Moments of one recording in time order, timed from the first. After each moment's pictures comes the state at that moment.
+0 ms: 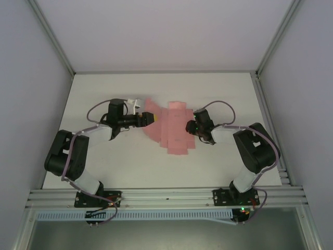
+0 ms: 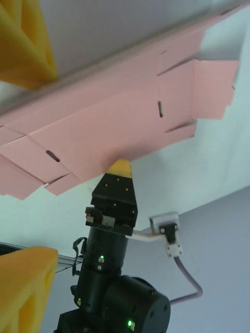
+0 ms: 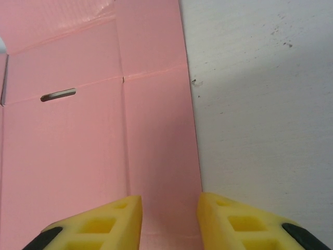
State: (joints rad) left arm -0.35 1.59 0.76 0.31 0.82 -0.57; right arm 0.50 1.69 0.73 0.09 0.00 0.69
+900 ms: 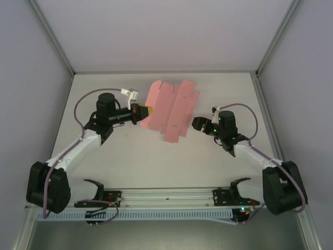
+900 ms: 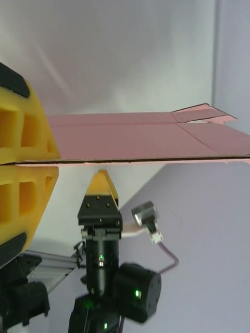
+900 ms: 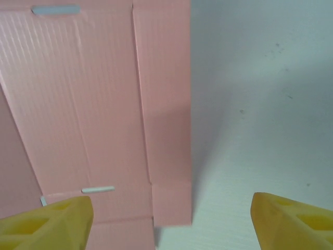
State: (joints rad) left arm -0.40 1.23 0.83 0.15 0.78 -0.40; right arm 0.31 1.19 0.51 0.14 -0.35 0.61
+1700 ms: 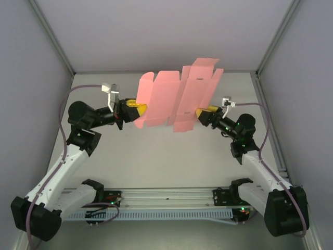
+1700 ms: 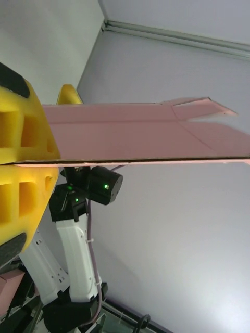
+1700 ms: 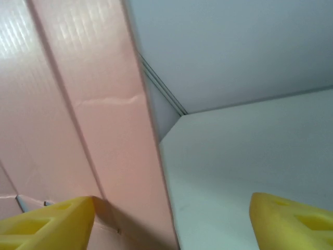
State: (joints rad) left arm -0.42 0.95 0.87 0.45 0.99 -0.63; right arm 0.19 0.99 0.47 0.59 -0.72 0.68
